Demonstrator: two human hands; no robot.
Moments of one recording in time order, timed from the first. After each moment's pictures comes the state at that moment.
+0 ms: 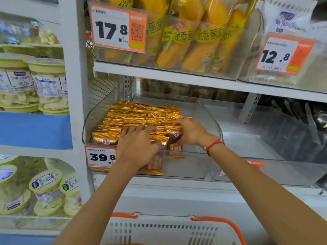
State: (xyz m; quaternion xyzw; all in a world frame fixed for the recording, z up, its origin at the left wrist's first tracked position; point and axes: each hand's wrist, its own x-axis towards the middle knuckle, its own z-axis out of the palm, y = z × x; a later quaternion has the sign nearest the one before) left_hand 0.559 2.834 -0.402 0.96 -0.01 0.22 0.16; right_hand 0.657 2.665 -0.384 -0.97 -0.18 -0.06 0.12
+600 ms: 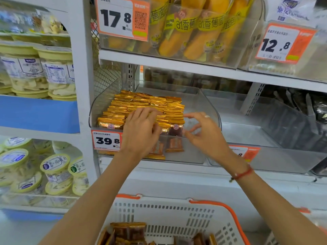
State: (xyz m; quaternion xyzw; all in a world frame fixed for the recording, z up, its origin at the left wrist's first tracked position) left_hand 0.549 2.834 -0.414 0.91 -0.10 0.37 0.17; right_hand 0.558 2.636 -0.386 -0.91 -0.23 -0.19 0.30
